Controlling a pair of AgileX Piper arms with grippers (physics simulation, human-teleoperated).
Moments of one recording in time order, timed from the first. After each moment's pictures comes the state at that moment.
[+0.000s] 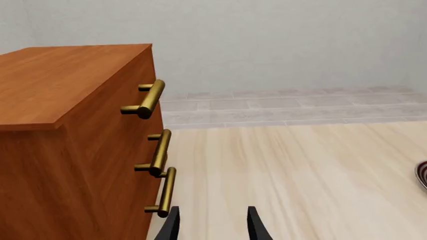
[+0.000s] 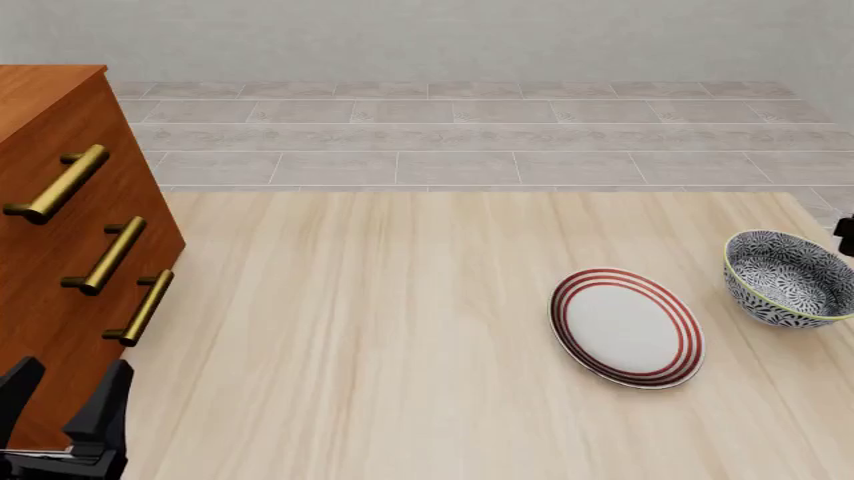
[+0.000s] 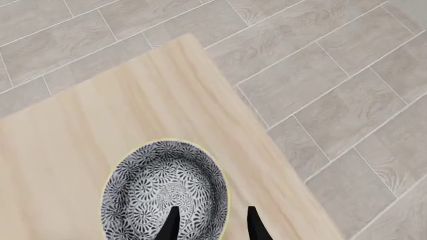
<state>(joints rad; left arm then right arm) -0.02 0.09 0.00 -0.04 0.03 -0.60 1.68 -1.14 0.22 -0.05</state>
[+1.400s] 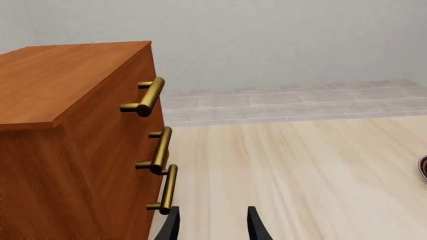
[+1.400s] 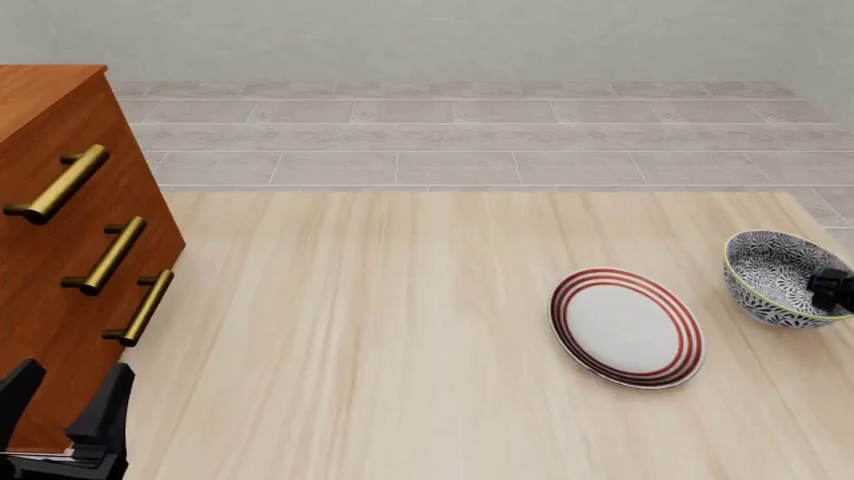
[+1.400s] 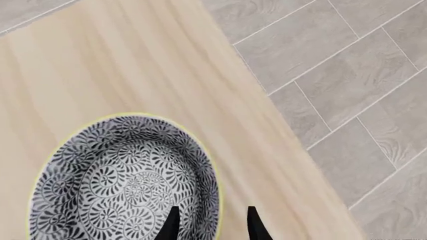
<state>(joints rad) -0.02 0.08 0.00 -0.01 0.04 -0.64 1.90 -1.10 0.11 -0.10</state>
